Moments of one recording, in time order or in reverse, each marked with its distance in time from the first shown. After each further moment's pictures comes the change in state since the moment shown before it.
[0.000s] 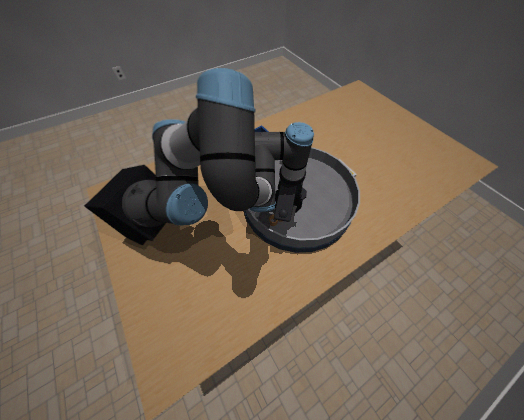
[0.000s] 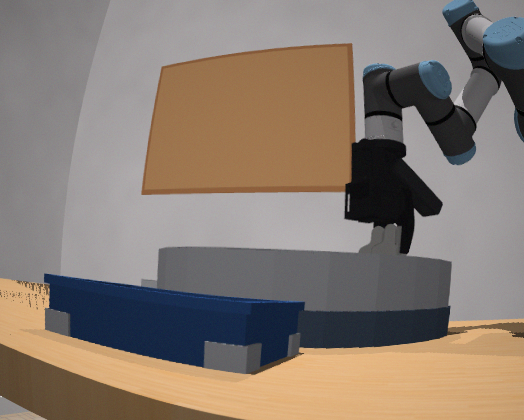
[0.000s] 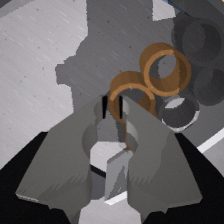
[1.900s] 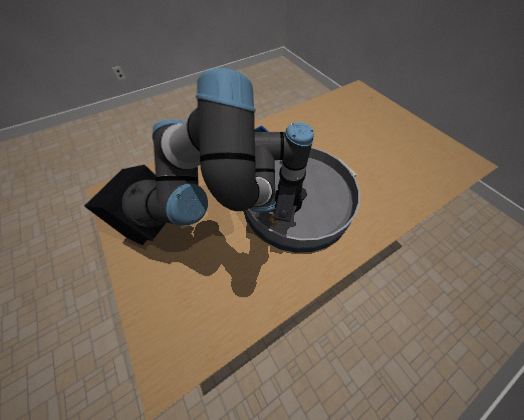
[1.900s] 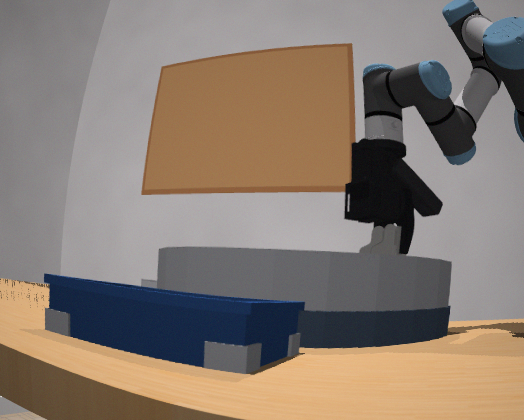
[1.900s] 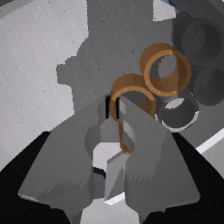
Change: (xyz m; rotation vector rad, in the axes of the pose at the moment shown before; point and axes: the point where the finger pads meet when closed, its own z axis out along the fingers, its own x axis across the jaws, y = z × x) arm 0.000 0.000 0.000 0.000 0.000 0.000
